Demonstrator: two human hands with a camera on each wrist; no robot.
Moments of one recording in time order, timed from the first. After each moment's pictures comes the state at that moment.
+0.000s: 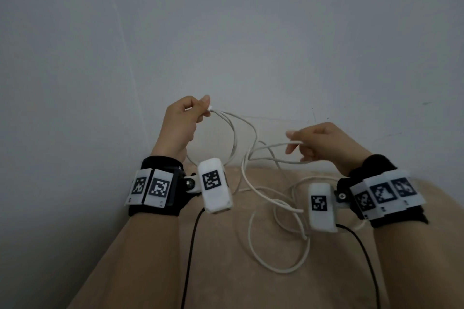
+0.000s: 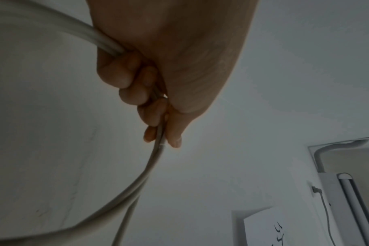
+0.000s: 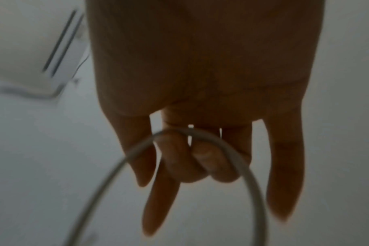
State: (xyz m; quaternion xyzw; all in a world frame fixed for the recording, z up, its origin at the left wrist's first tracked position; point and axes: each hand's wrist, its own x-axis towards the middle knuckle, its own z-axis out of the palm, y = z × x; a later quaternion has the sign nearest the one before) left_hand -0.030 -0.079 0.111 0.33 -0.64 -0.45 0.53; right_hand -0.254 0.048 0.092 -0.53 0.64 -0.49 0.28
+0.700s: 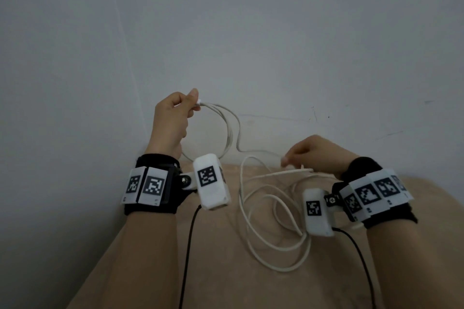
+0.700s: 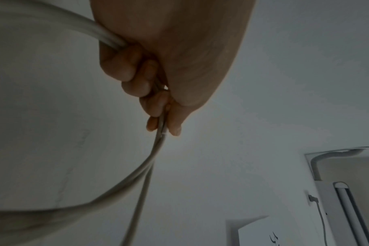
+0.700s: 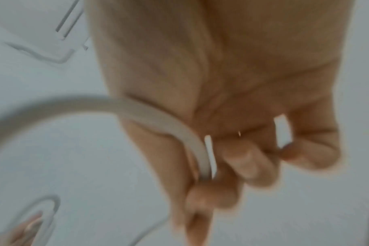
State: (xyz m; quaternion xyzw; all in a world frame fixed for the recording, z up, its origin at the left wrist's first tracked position) left_hand -0.022 -0.081 0.114 0.35 -0.59 -0.45 0.56; right_hand -0.254 0.038 0.080 -0.57 0.74 -0.29 0.21
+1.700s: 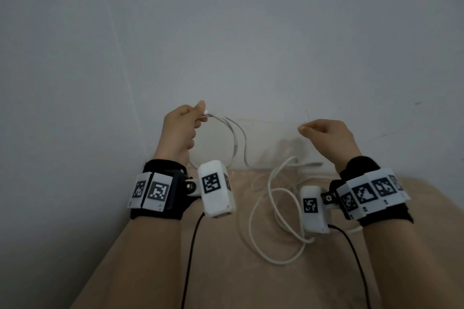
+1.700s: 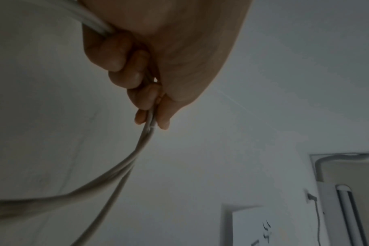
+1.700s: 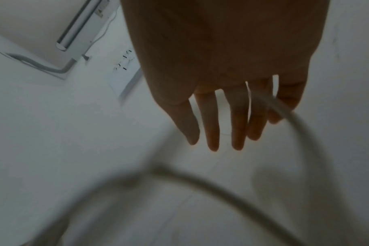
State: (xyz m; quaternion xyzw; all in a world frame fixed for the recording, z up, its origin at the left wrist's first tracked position) left_hand -0.037 -0.074 0.113 0.37 -0.58 -0.50 0.52; right_hand -0.266 0.040 0.085 -0.42 0.73 -0.53 0.10
